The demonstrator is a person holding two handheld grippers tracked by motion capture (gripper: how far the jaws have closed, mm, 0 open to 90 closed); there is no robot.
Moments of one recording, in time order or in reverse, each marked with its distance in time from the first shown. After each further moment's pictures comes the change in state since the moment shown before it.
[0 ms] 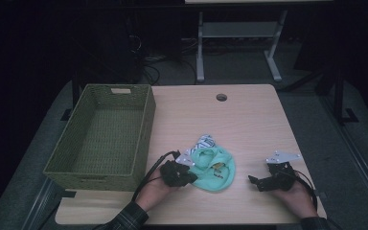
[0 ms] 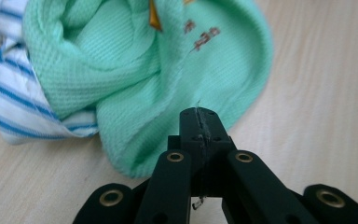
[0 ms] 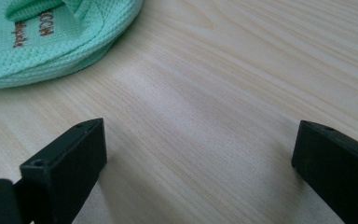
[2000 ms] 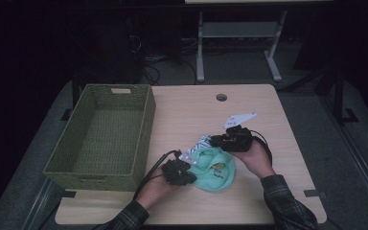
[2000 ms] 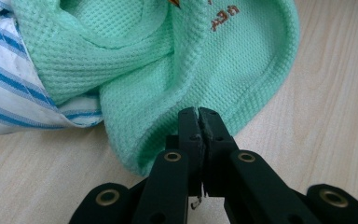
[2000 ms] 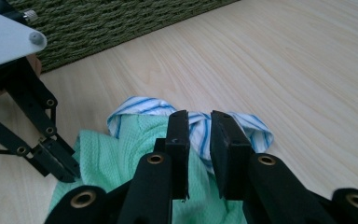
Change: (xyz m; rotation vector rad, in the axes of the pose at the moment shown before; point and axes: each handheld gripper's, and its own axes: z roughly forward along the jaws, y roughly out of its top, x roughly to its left) left arm 0.008 0.002 0.008 0.052 -0.020 -0.035; right arm 0.043 0.153 0.044 -0.084 0.313 -0.196
